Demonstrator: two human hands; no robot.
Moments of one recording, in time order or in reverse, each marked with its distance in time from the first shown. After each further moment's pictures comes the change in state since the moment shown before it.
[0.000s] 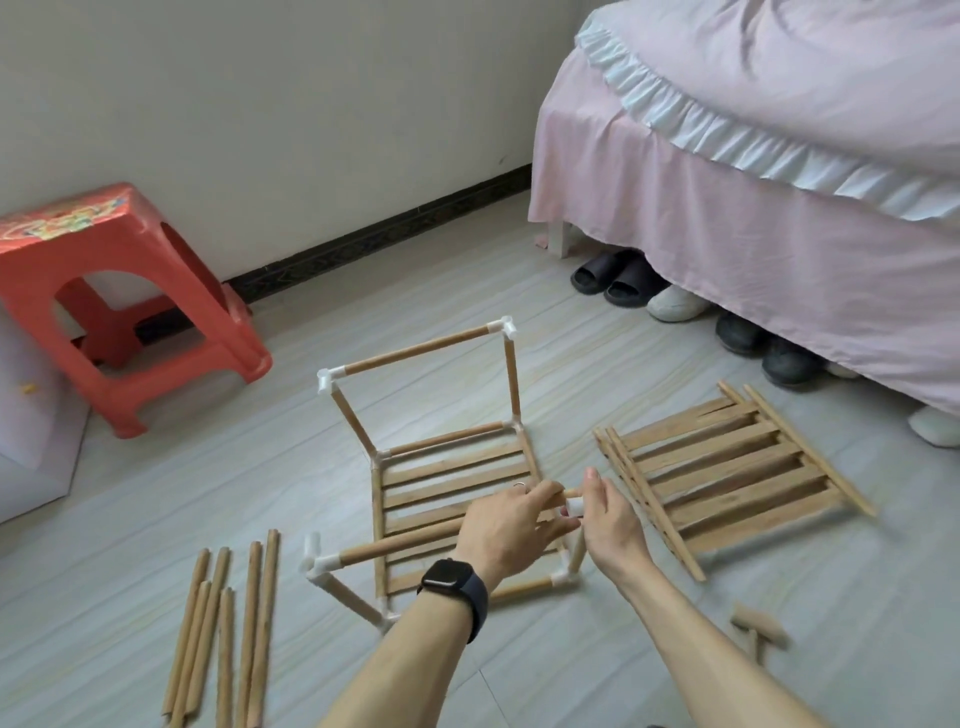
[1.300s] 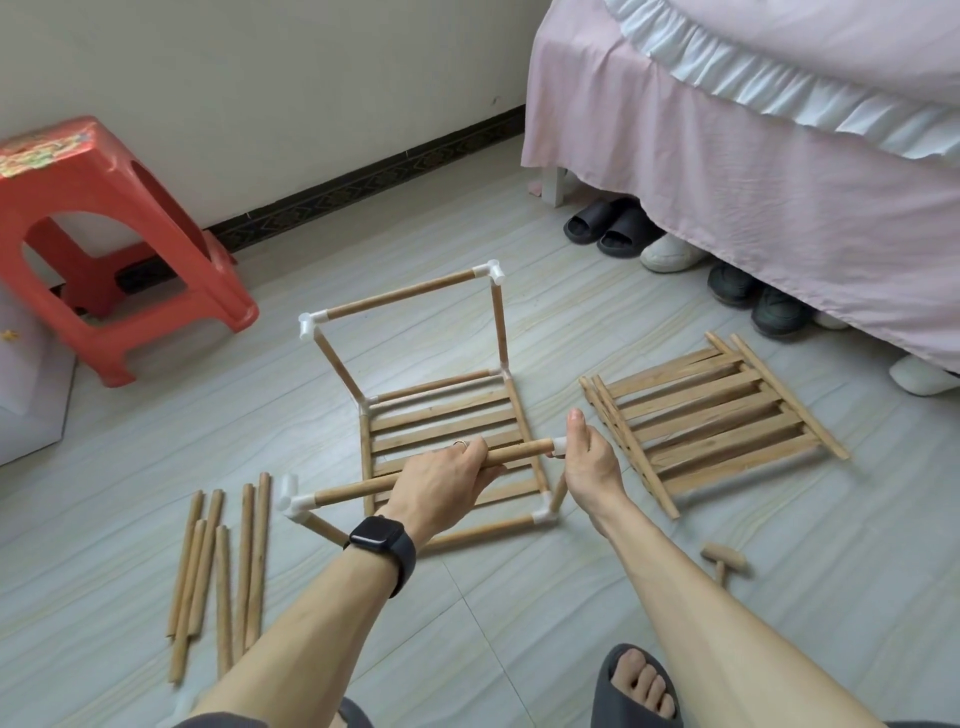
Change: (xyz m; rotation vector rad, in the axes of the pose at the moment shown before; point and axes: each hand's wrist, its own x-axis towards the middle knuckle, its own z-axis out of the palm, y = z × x) left_hand -0.038 -0.033 -0.006 0.266 -0.003 -0.008; right_hand -0.002 0.005 -0.003 0.060 -0.029 0.013
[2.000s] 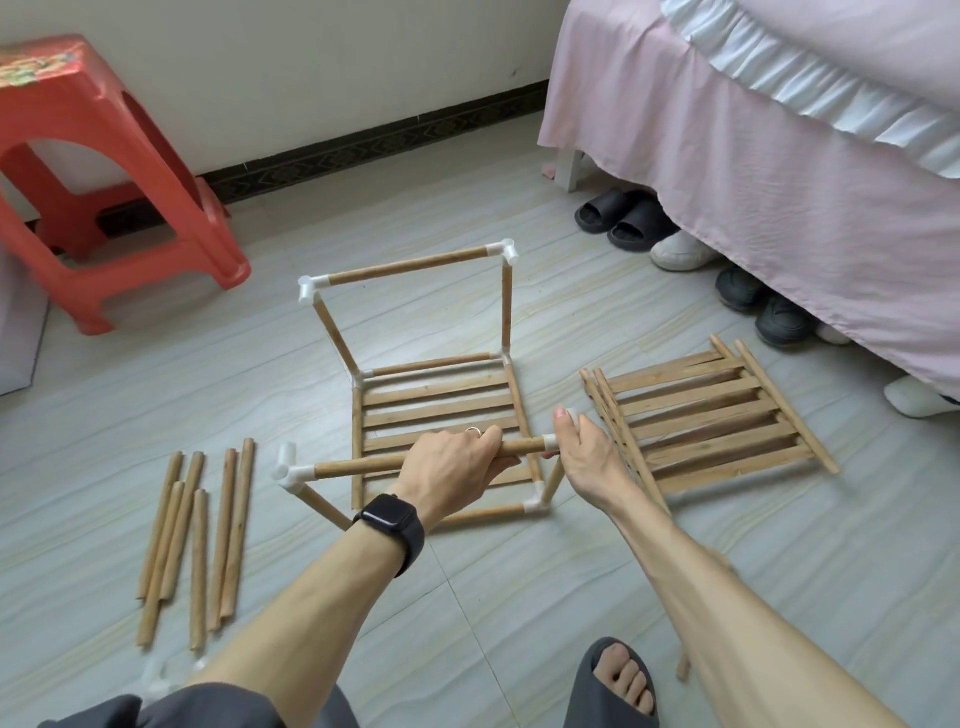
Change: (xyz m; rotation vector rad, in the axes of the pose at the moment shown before) left_hand 0.007 0.003 0.007 0.065 0.018 0.032; right_hand 0.011 0.001 -0.003 -0.362 -0.173 -0.189
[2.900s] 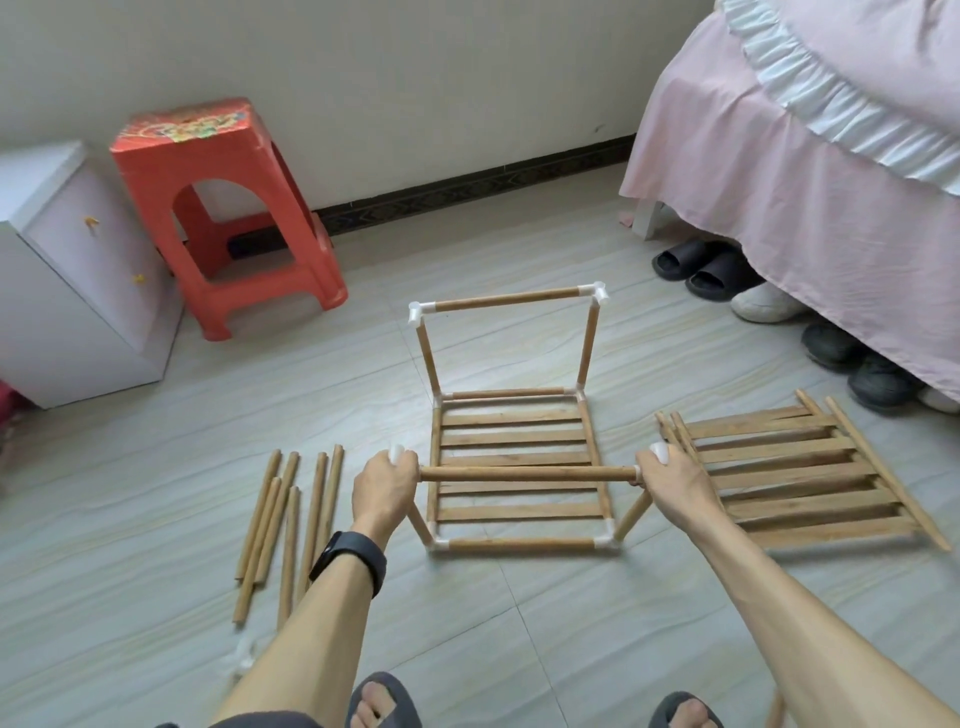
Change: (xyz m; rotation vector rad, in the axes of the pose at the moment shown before) left_hand -0.095 -0.121 0.006 -0.901 0.115 -1.058; right_hand 0.003 -0.034 -0.007 -0.196 0.010 0.154
